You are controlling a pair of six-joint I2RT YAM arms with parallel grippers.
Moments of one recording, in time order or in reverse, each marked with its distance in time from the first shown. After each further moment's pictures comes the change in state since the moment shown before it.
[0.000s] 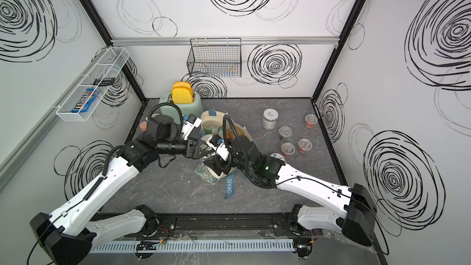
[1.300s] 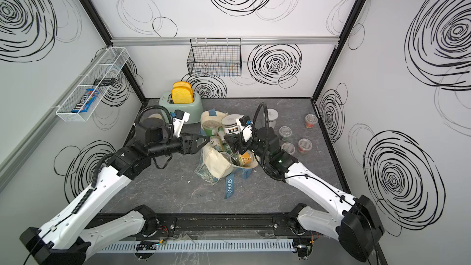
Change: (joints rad) left arm 0.007 -0.098 -0.016 0.092 -0.211 -0.087; right arm -0.307 -0.079 -0.145 0.243 -0.041 0.096
